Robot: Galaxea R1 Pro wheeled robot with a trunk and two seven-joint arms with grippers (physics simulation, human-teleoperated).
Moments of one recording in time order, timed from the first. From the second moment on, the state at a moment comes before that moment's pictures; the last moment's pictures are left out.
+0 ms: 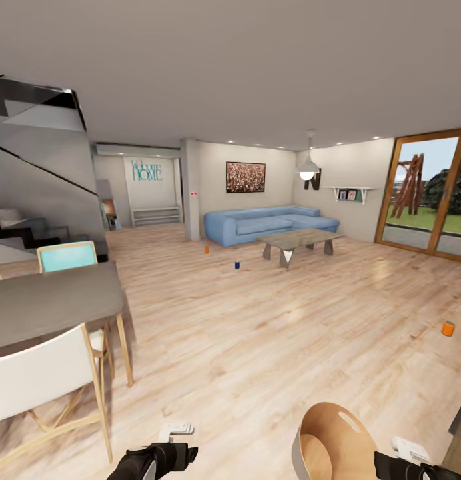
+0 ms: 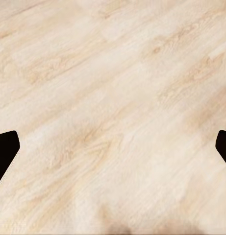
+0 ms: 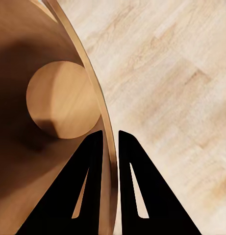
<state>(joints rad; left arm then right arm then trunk) -0.34 -0.08 -0.05 -0.60 0.06 0.35 -0.13 -0.38 -0.28 -0.39 -0.41 0.02 0.33 0.39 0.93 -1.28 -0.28</state>
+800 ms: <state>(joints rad) -0.34 -0.08 -0.05 -0.60 0.06 0.35 -0.13 -0.38 -0.28 -0.39 -0.41 0.02 0.33 0.39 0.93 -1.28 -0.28</state>
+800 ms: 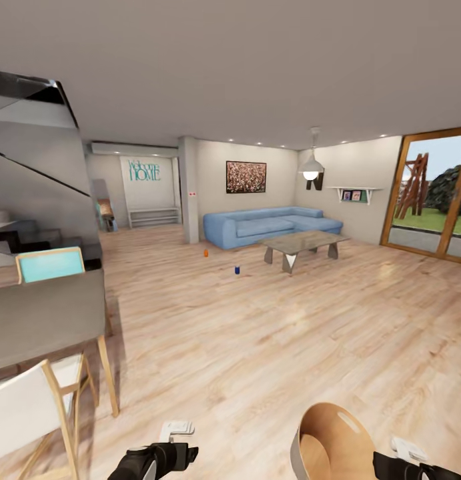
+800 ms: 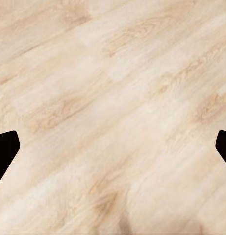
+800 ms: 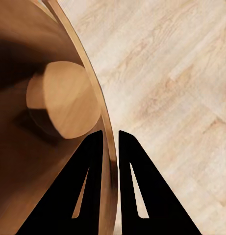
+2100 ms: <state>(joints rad) -0.34 -0.08 -0.05 -0.60 0.06 0.35 -0.13 -0.38 -0.28 -0.39 -0.41 0.02 0.33 0.40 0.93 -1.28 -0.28</state>
